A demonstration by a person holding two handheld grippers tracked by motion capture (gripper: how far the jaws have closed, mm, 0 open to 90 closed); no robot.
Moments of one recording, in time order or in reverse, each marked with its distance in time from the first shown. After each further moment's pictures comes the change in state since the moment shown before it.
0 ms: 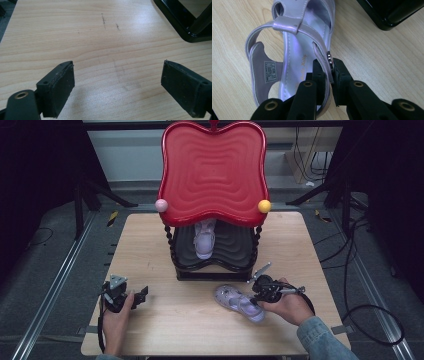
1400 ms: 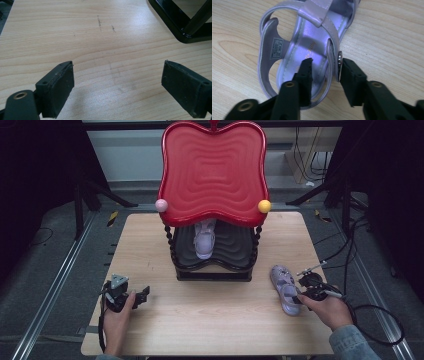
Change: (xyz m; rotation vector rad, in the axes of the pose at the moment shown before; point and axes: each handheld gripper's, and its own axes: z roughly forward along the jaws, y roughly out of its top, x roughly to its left) left arm -0.003 0.003 -0.001 -0.009 -0.012 0.012; right arm -0.071 -0.090 -0.039 0.043 -0.192 0.483
